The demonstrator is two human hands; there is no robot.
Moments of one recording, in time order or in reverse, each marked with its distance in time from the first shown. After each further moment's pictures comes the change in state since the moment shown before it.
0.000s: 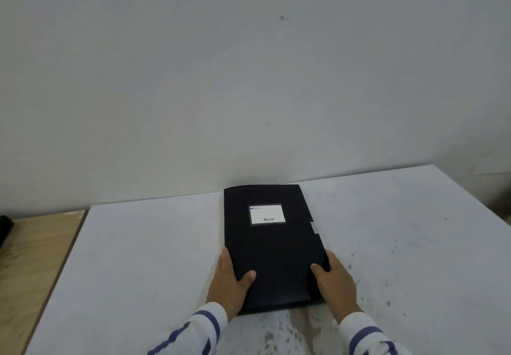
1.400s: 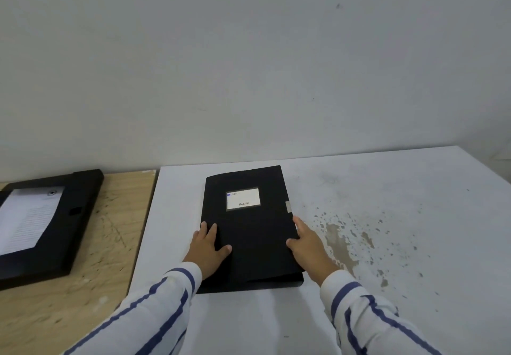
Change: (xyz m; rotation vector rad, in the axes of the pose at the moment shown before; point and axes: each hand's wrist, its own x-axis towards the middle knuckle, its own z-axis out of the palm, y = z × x) left_hand -0.076 -0.099 -0.154 0.435 -0.018 -0.041; right_hand -0.132 -0.078 0.100 0.062 -0.294 -0.106
